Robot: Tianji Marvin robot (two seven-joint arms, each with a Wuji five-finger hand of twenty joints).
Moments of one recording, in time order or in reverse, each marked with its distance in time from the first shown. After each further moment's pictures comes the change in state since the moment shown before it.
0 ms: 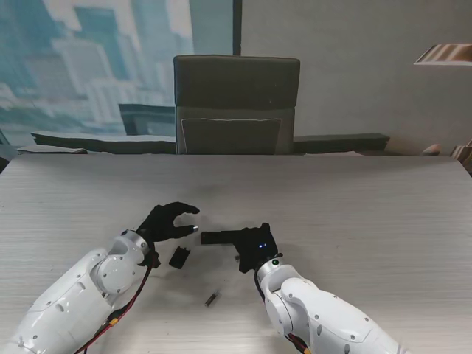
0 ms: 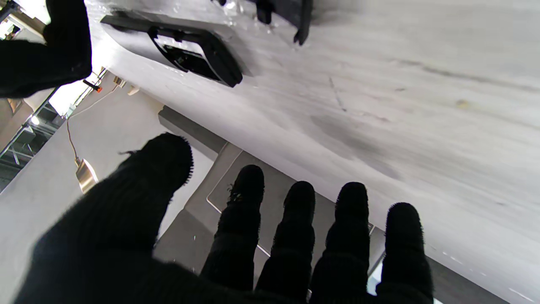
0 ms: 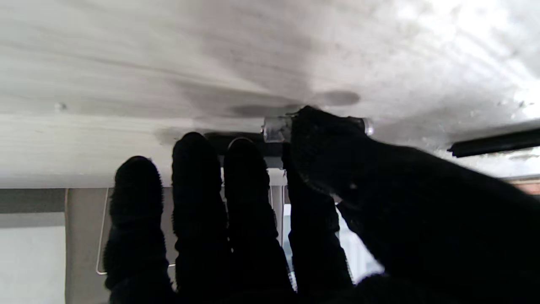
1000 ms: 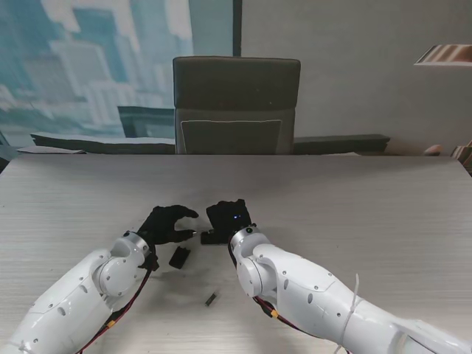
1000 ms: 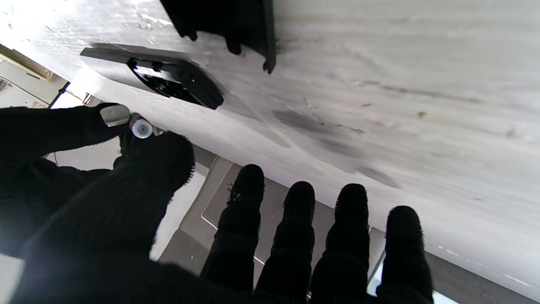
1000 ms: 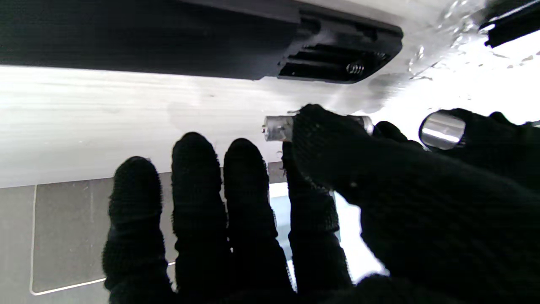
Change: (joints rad) left arm 0.008 0.012 0.017 -0.022 0.086 0.049 0.005; right arm 0.259 -0.171 -0.155 0.236 0.251 -0.020 -0.053; left_hand -0.012 -0.024 0.049 0.000 0.000 0.000 0.013 0.000 -0.001 -0.002 0.001 0.000 -0.013 -0.002 0.001 -0.001 -0.021 -0.001 0.001 -0.026; right_hand 0.000 0.004 -0.019 0.000 0.002 0.000 -0.007 0.000 0.001 0.000 0.000 -0.001 0.000 0.001 0.000 0.000 0.000 0.007 0.000 0.000
